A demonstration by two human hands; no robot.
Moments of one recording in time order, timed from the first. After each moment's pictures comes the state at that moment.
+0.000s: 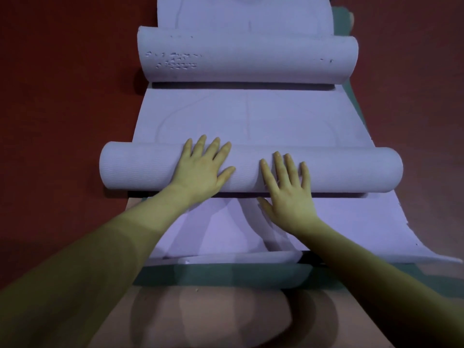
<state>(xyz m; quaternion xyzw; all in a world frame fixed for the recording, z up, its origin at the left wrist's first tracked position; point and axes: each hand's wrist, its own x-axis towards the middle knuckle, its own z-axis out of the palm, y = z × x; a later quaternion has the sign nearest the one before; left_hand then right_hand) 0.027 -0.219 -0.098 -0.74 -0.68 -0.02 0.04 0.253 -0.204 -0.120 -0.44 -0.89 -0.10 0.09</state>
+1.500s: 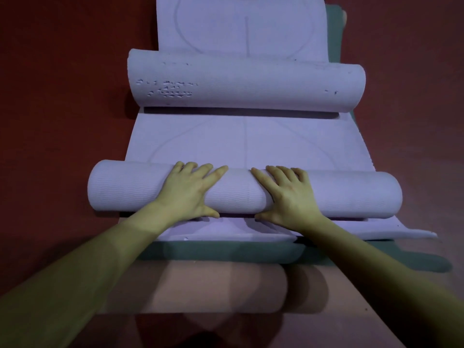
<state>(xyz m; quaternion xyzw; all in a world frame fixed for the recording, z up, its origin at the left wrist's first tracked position) 0.023 -0.289 -0.092 -0.80 -0.60 0.00 0.03 0.278 -0.229 -0.091 -0.38 -0.92 -0.02 0.09</state>
